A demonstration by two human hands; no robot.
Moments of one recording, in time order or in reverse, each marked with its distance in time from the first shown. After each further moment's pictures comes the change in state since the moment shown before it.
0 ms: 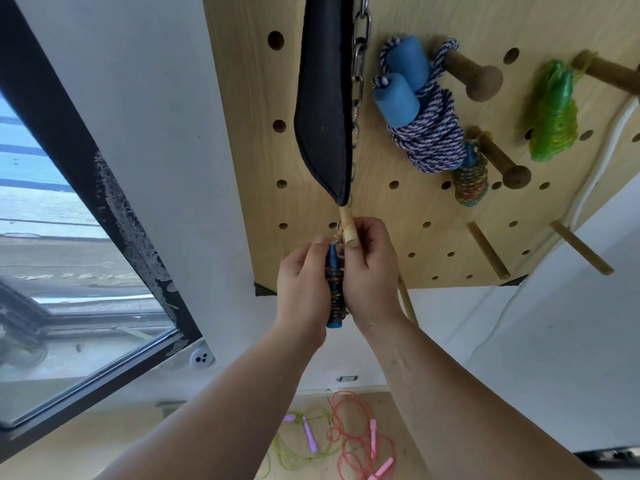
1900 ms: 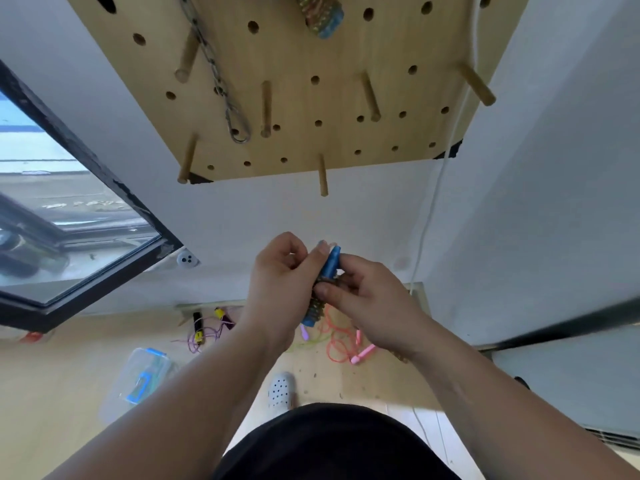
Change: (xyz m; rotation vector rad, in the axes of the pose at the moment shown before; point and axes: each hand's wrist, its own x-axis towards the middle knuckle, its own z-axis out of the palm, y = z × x) left_hand -0.199 -0.130 0.081 0.407 0.026 -0.056; right_hand -0.169 0.031 -0.263 -0.109 -0.669 0.343
